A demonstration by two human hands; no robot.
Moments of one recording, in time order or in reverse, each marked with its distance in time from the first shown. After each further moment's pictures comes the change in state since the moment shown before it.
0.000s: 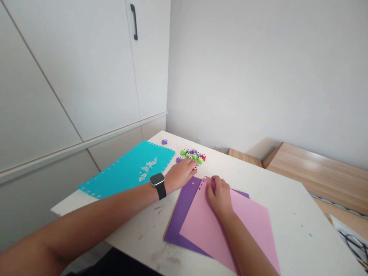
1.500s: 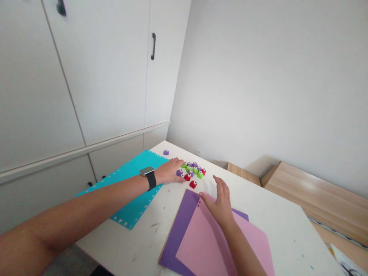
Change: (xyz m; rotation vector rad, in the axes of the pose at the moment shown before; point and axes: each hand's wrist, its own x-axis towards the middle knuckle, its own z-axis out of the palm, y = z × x) left_hand 0.017 -0.099 -0.023 -0.052 -0.084 -0.123; right_hand 0.033 -0.009 -0.014 0.079 0.042 -0.057
